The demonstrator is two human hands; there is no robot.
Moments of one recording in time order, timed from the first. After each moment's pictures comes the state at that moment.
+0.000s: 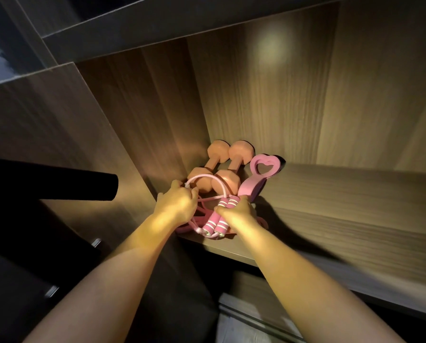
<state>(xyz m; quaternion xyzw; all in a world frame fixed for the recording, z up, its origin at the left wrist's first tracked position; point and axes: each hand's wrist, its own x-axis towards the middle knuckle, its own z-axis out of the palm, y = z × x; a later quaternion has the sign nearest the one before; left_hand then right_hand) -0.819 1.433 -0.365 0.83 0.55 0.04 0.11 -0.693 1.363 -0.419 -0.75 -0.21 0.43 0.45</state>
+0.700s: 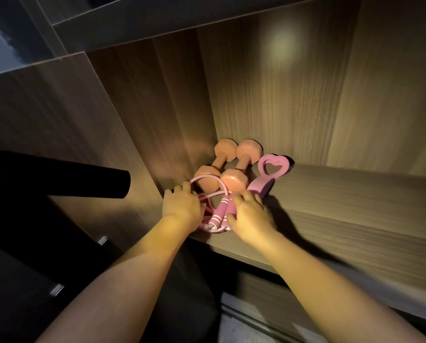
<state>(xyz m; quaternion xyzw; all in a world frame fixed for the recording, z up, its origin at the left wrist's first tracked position) -0.822 1.434 -0.378 0.84 0.50 -0.12 -0.17 -0.685 1.346 -0.422 -0.78 -0.58 0.12 0.20</state>
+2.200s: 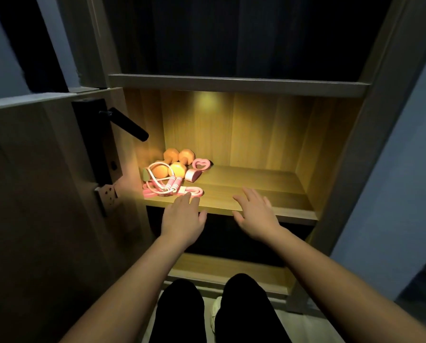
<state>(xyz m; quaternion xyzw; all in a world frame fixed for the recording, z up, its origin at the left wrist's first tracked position) -0.907 1.122 -0.336 0.92 0.36 0.17 0.01 -0.750 1.005 -0.331 -0.85 -0.51 -0.02 0.13</state>
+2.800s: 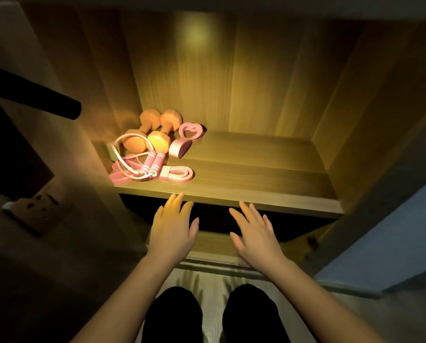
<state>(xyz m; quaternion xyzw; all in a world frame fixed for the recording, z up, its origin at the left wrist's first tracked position) -0.842 1.197 -0.424 0.93 0.34 0.11 0.06 -0.695 1.055 -0.441 -0.86 -0.49 0.10 0.12</state>
